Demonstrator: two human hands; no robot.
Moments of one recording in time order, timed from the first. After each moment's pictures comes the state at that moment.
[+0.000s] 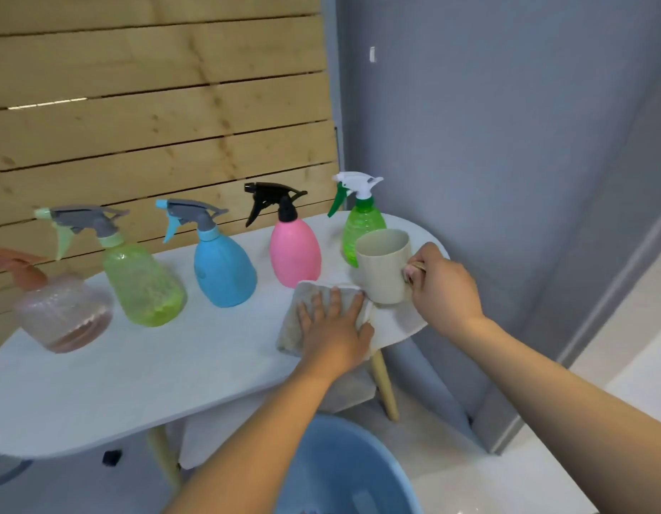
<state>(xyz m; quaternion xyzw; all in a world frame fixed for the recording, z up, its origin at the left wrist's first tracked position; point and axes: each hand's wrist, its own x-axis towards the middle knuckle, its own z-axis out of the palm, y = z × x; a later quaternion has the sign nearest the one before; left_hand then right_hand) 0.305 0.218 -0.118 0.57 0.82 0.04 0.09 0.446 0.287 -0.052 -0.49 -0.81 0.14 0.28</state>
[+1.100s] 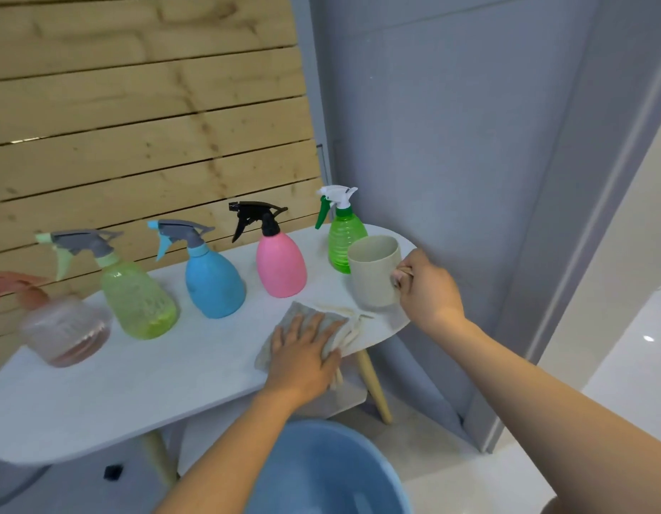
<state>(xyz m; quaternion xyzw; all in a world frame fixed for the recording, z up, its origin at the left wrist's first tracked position) 0.299 0.180 -0.123 0.61 0.79 0.02 0.05 0.472 0.290 -0.048 -0.50 -0.79 0.21 0.29</state>
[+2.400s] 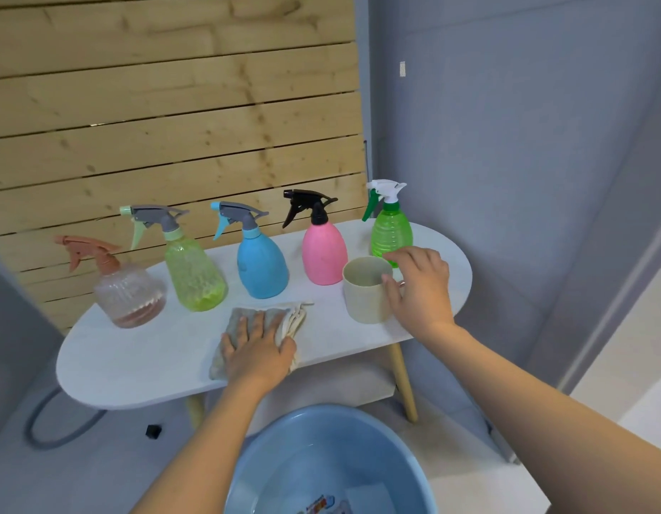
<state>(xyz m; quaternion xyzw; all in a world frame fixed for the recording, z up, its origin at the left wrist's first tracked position) 0.219 0.116 -0.125 0.40 0.91 0.05 0.07 0.415 0.271 -0.075 -0.34 -0.84 0.06 0.42</state>
